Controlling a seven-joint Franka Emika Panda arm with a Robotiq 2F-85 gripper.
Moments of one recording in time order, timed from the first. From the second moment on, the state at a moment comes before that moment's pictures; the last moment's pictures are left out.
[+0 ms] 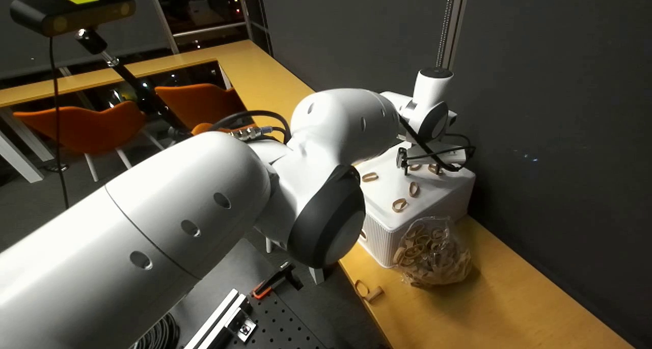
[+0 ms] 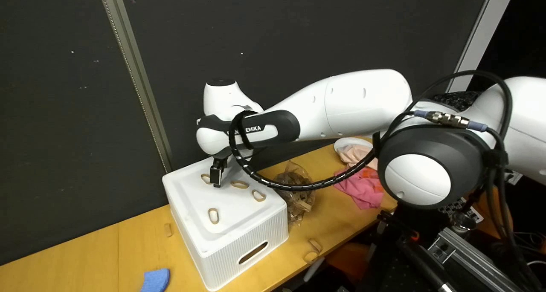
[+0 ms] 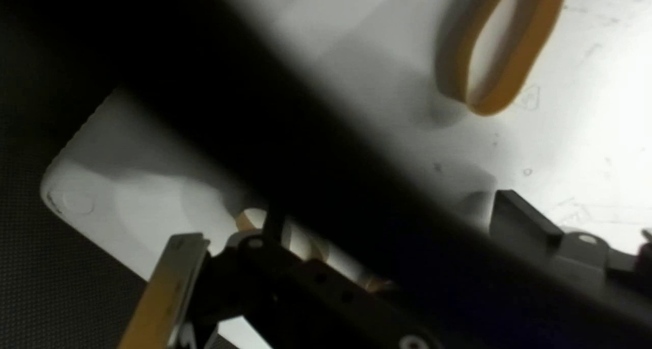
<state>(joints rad) 0.07 1.39 0.08 -0.60 -0.07 2.16 -0.59</state>
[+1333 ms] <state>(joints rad) 0.08 1.42 0.08 -0.55 -0.07 2.22 -0.71</state>
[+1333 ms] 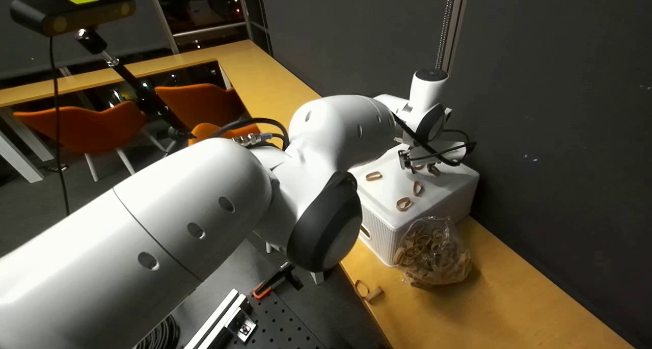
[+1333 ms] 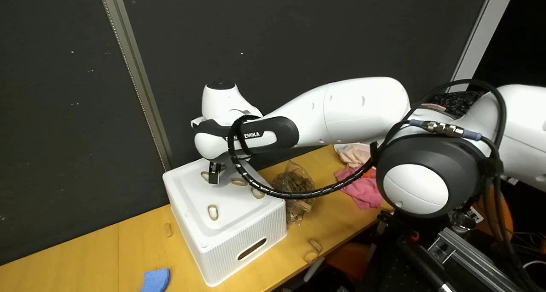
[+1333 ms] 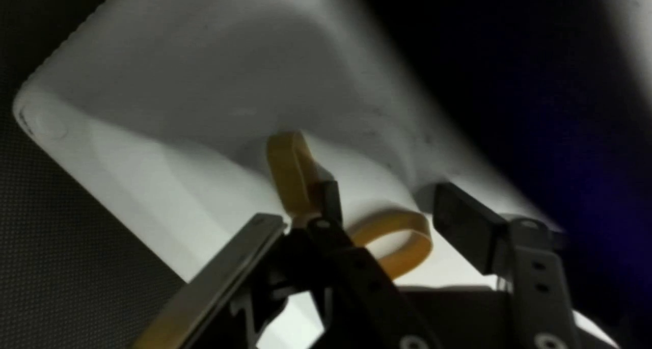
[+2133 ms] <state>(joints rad) 0.09 1.42 0.08 -0.53 -0.07 2.26 -0.72</state>
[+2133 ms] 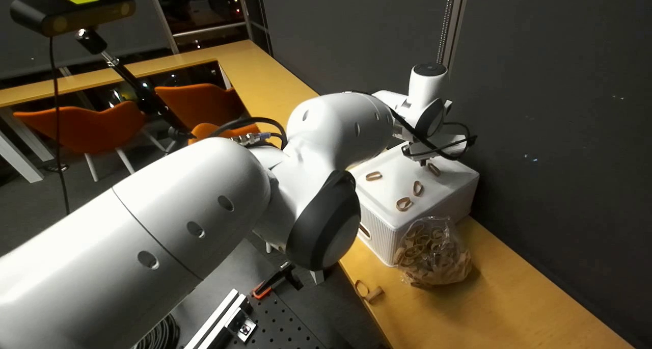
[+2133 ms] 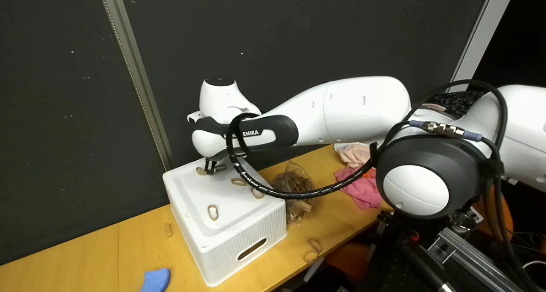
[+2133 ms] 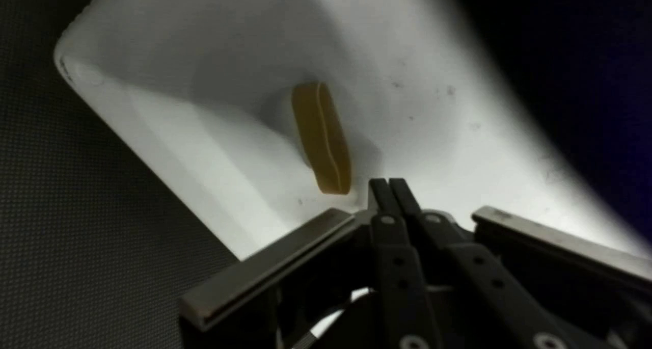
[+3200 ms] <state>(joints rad) 0.11 1.41 0.00 -0.45 -0.10 2.14 -0.60</state>
